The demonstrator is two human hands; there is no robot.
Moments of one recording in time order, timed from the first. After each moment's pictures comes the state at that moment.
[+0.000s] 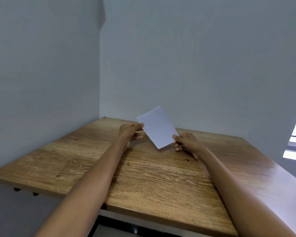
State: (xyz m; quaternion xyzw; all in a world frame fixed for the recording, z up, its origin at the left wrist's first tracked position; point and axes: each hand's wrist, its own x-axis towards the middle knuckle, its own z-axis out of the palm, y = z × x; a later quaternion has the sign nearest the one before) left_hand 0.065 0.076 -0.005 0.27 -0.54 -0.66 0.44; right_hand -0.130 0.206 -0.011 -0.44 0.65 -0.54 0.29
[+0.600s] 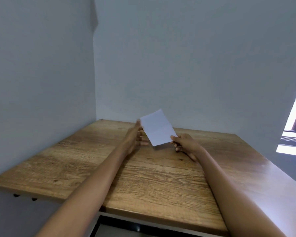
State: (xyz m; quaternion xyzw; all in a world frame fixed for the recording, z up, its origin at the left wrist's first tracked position) left_hand 0.044 0.099 -0.001 0.27 -0.58 -0.68 0.37; right_hand -0.142 0.217 -0.011 -0.42 0.65 -0.55 0.32
